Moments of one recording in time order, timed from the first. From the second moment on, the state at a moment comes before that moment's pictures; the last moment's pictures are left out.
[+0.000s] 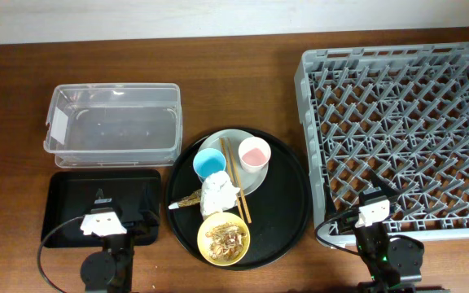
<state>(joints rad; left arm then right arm) 0.01 0.02 0.02 -0.08 -0.03 -0.16 0.03 0.01 0.01 -0.06 -0.17 -0.16</state>
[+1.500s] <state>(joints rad) 0.00 0.06 0.35 -0.25 0.37 -0.16 0.03 0.01 0.01 -0.06 -0.17 -0.16</state>
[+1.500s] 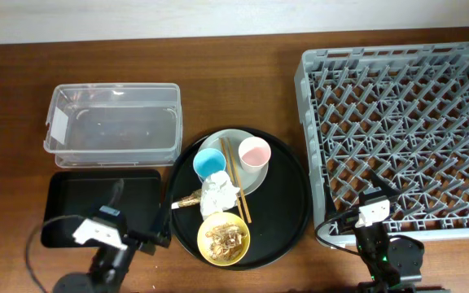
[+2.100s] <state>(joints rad) -0.41 1.35 1.23 -1.18 0.21 -0.33 0.03 0.01 0.01 -0.06 -0.17 -0.16</state>
